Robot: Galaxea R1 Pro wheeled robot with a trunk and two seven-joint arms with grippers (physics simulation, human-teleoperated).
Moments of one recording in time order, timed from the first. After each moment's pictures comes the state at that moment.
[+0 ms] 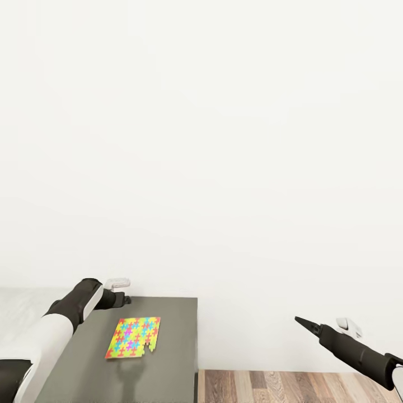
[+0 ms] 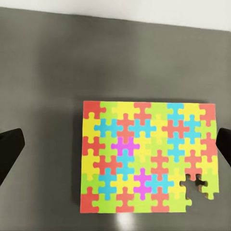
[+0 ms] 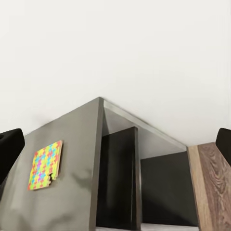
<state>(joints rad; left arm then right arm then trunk) -0.85 0.20 -0.08 -0.43 0.13 0.72 -0.16 -0.05 -0.25 -0.37 -1.49 -0.68 0.88 0.43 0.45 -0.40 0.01</state>
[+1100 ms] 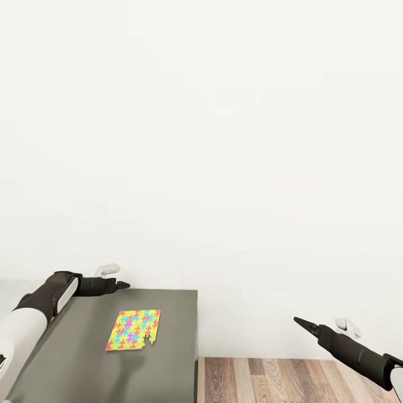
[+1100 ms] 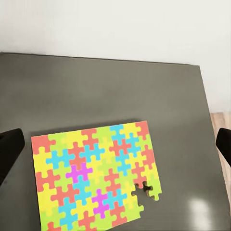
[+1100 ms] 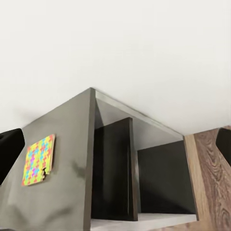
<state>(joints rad) -0.88 0.34 -0.07 -0.45 0.13 0.64 -0.64 -0.05 -0.24 -0.37 -1.49 -0.68 0.88 0.43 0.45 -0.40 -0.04</state>
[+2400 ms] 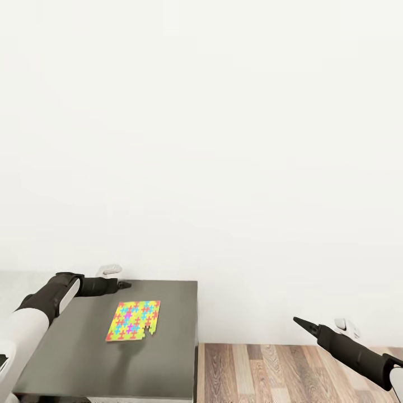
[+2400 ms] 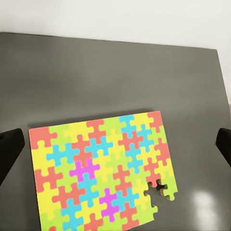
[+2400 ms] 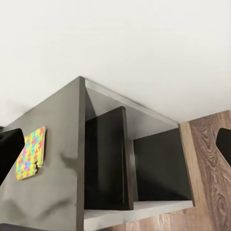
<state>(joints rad) -0.88 0.33 -0.09 -0.44 0.13 0.59 -0.63 -0.05 -0.24 -0.37 -1.49 -0.68 0.88 0.43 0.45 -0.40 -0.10</state>
